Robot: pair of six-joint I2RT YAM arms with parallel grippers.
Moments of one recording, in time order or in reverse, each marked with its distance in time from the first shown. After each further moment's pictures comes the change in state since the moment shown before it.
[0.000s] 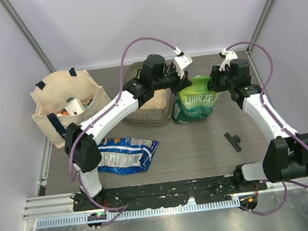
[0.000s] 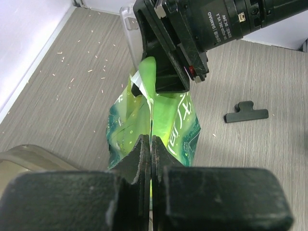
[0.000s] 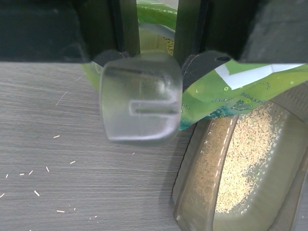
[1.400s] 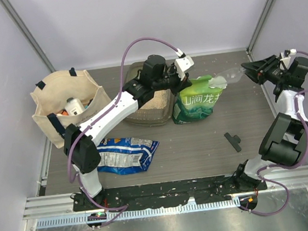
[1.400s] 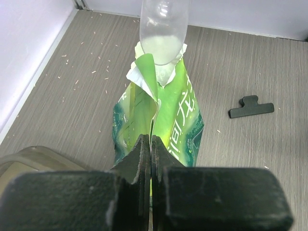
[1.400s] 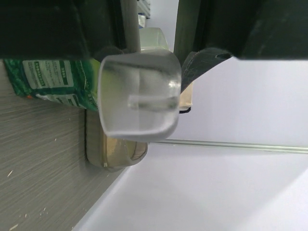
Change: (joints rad) left arm -0.002 -0.012 0.000 -0.023 -0.014 0.055; right arm -0.661 0.177 0.019 0.385 -0.830 0.949
